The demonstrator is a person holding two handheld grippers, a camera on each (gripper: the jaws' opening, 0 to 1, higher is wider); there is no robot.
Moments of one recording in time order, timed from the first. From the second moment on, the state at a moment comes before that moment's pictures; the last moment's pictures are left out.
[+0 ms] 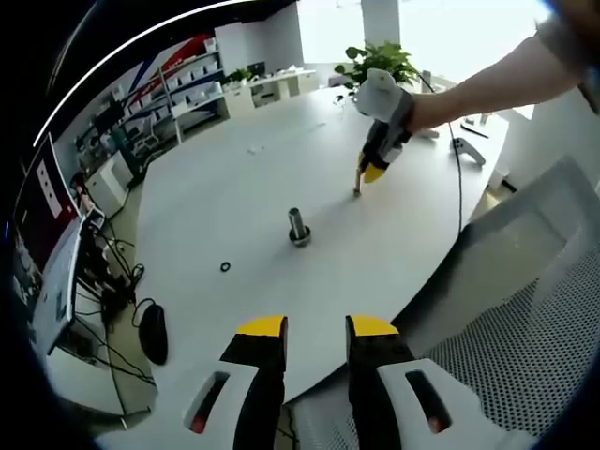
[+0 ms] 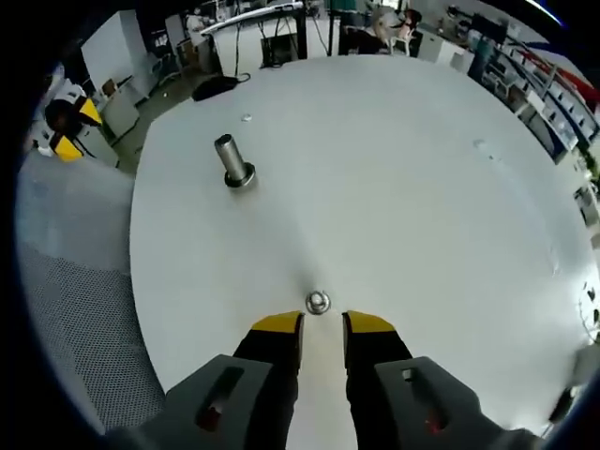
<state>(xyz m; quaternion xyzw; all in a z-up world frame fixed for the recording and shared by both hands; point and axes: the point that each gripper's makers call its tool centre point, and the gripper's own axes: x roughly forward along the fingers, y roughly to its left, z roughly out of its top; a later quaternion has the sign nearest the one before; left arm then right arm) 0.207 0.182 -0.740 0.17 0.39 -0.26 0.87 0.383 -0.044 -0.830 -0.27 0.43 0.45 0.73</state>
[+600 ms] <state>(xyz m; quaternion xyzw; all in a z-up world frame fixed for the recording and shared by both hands) 0.205 0.178 -0.741 0.17 0.39 -0.27 0.86 0.349 -0.061 -0.743 -0.11 0.33 0.41 0.85</state>
